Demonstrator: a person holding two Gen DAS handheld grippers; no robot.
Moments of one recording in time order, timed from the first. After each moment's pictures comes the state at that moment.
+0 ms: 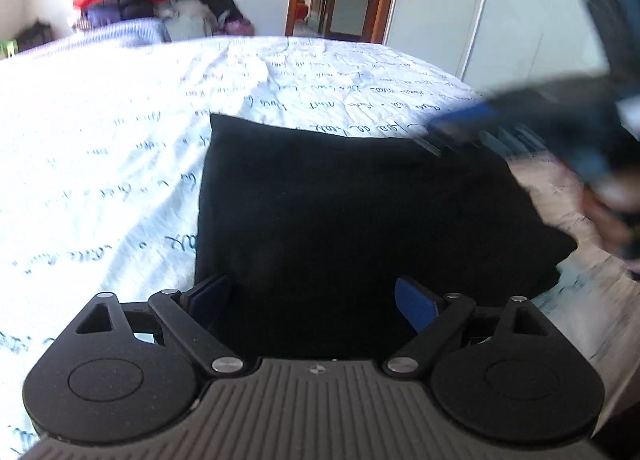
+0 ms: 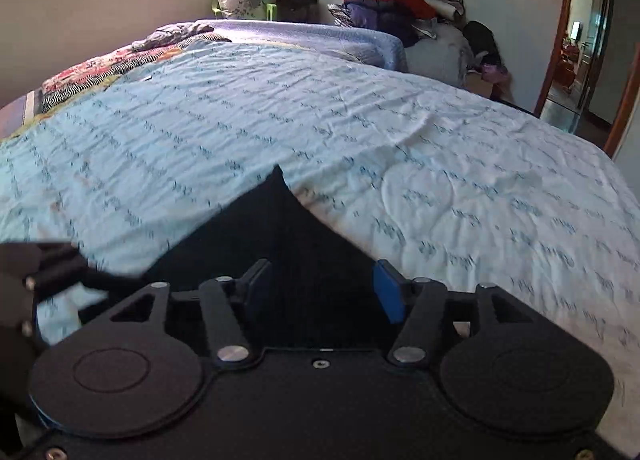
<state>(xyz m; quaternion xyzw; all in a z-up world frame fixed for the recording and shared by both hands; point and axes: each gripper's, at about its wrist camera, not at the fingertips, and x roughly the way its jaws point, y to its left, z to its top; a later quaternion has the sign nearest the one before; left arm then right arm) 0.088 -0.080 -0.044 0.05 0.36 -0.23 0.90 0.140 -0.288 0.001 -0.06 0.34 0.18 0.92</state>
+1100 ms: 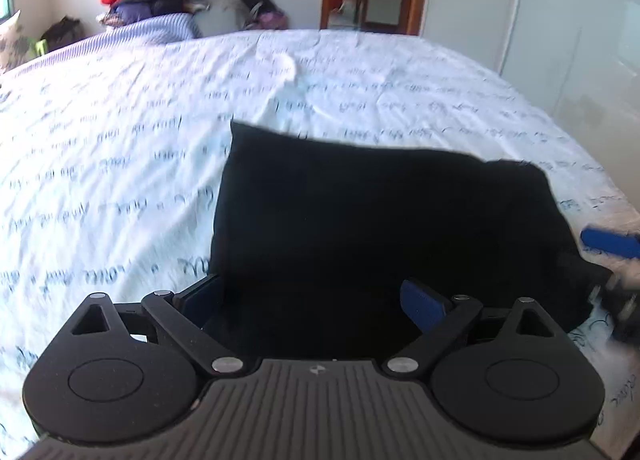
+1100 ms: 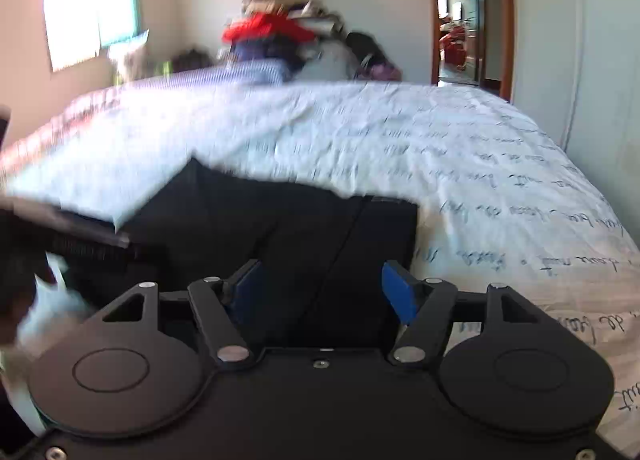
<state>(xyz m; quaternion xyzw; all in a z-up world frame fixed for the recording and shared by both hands) 0.106 -0.098 -0.036 0.06 0.38 -0.17 0.91 0.044 -0.335 -0.044 0.03 0.30 0.04 0.95</state>
